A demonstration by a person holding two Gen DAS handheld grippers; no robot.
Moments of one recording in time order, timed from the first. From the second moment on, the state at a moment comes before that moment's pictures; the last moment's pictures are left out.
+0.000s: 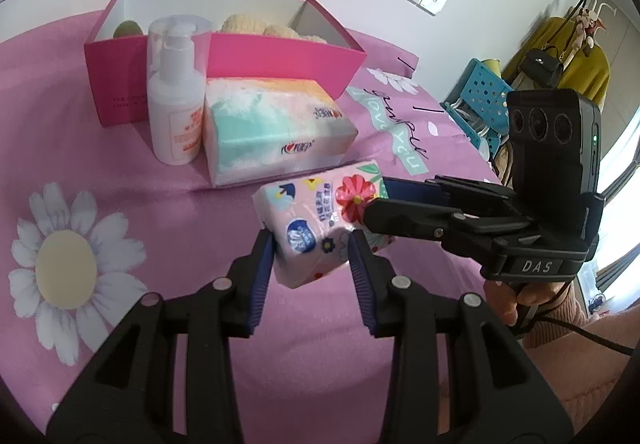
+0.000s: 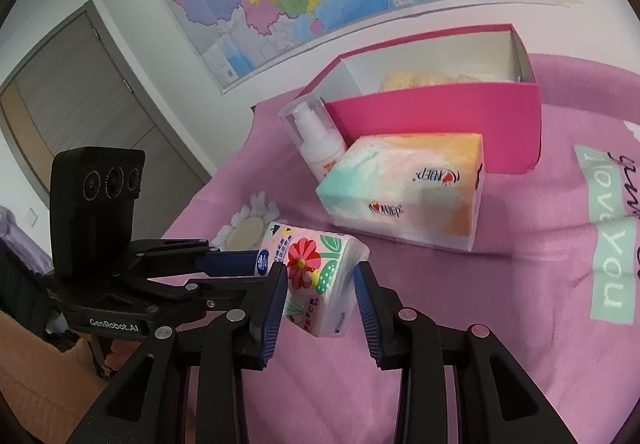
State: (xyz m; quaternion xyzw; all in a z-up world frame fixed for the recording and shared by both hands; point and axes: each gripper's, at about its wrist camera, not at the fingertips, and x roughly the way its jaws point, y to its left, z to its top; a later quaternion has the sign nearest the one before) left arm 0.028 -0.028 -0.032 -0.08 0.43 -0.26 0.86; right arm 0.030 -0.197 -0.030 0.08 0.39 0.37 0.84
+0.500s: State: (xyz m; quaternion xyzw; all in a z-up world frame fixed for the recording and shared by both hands) left arm 0.032 -0.022 -0.009 -0.07 0.40 -0.25 0.88; right arm 0.036 -0.196 -0.011 0.07 0.37 0.38 0.85
